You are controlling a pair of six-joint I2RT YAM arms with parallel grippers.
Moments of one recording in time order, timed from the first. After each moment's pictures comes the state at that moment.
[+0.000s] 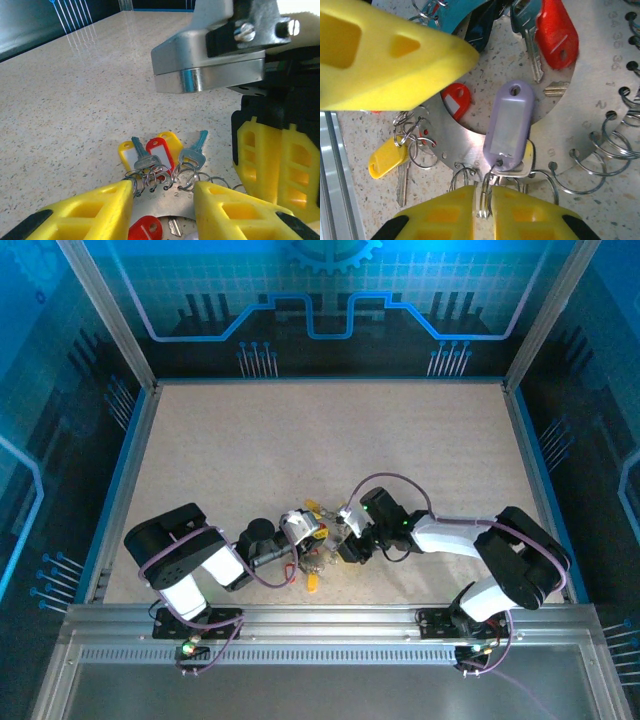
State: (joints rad) left arm -0.77 1.69 0.18 1.28 0.15 0.15; right arm 0.73 1.50 0.57 -0.06 -0.52 0.06
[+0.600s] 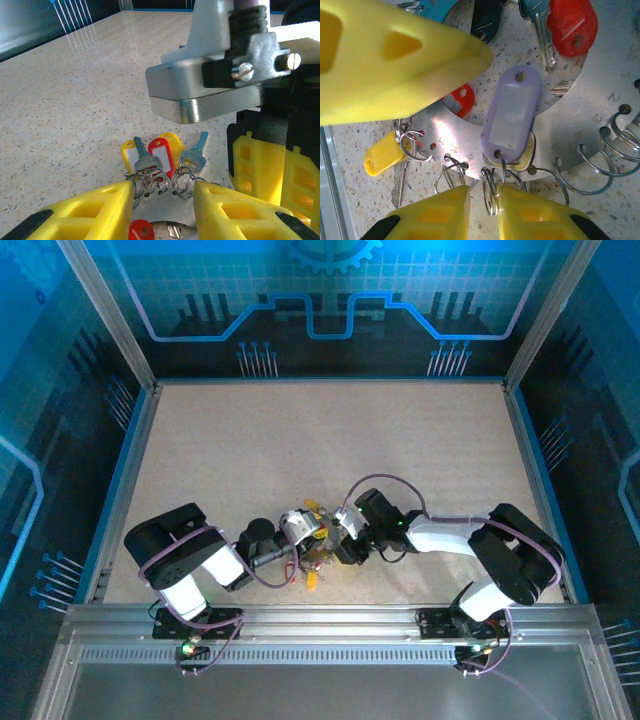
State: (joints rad) left arm -0.77 1.69 0.18 1.28 0.15 0.15; right arm 0.76 1.54 0.60 -0.06 -0.48 0.06
